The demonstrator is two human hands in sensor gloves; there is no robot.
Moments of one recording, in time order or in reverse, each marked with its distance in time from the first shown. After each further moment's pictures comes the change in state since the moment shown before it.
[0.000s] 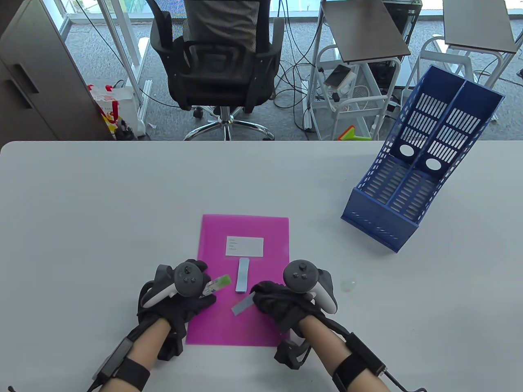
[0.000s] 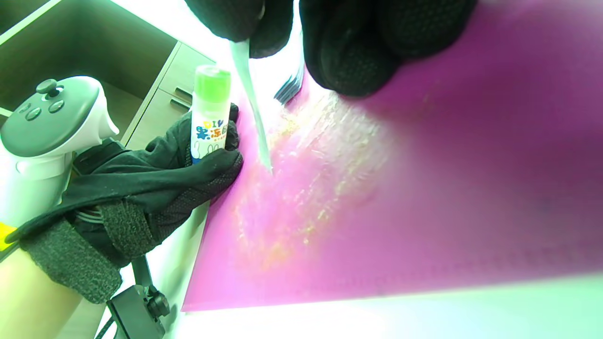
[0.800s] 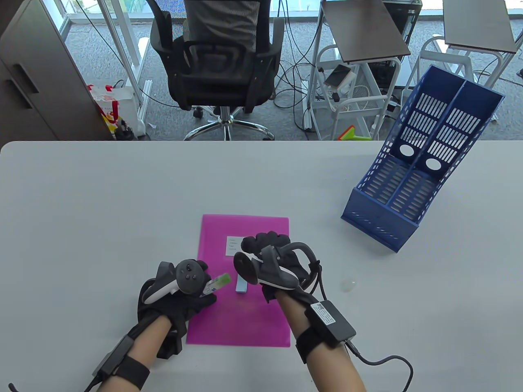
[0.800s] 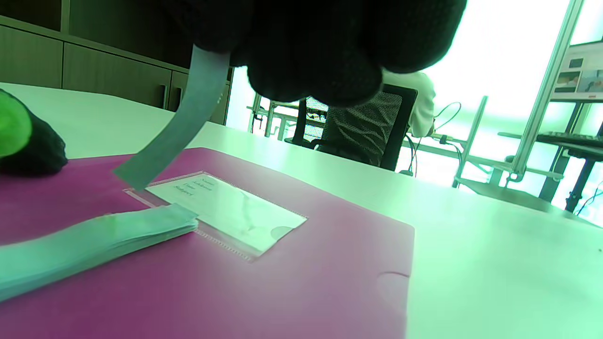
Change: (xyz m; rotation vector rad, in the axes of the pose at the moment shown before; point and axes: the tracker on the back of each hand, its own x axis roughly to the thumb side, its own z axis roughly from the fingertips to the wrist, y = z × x) left_hand 0.002 0.003 -0.003 -0.045 0.012 -0.022; right_hand 0.092 -0.016 -0.043 -0.519 -0.129 1.192
